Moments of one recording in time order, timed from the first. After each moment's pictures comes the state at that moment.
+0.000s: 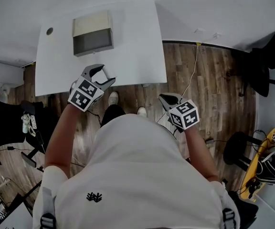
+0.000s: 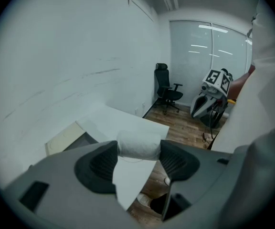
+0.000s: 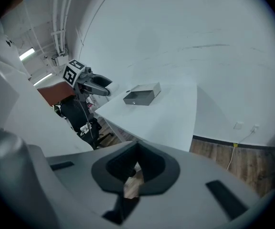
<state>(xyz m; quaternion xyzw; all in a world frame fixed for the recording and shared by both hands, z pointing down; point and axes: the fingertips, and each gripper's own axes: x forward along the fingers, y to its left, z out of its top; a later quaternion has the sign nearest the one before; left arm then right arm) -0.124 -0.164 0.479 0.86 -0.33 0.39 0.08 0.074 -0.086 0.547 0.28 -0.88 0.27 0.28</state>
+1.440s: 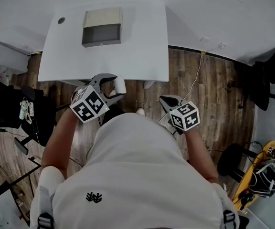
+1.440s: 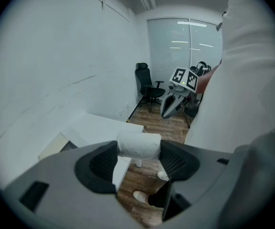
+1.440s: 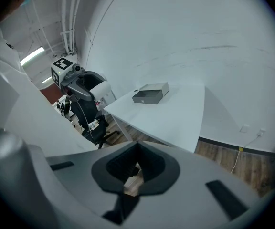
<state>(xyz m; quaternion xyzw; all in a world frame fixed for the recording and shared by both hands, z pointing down) -0.074 -0.075 0.454 0.88 -0.24 0.41 0.02 0.074 -0.067 0.544 0.24 -0.90 0.25 0.28</state>
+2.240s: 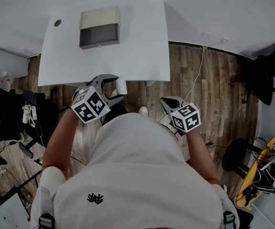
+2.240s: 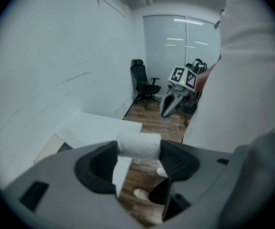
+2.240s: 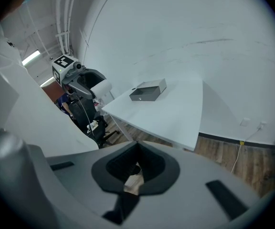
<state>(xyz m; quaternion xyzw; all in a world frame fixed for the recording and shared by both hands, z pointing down) -0.074 -0.084 0.464 0.88 -0.21 0.43 0.02 0.073 -0.064 0.557 0.24 -0.89 0.28 0.28</state>
